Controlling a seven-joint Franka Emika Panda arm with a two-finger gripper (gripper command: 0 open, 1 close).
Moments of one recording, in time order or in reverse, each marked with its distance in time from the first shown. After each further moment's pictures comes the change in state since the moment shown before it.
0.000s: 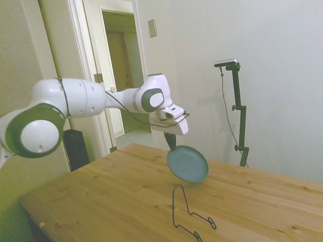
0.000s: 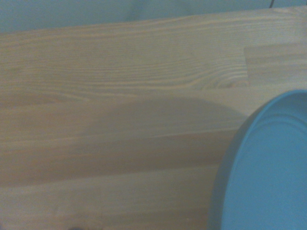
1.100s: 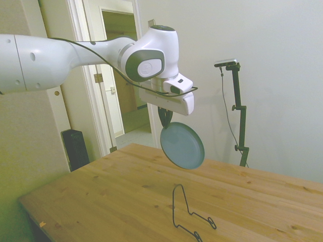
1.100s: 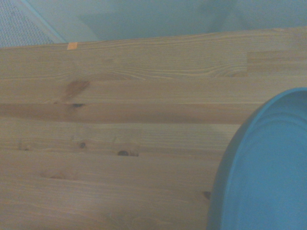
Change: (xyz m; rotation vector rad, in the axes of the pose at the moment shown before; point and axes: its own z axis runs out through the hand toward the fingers) arm 0.036 0.154 -0.143 0.281 -0.165 -0.132
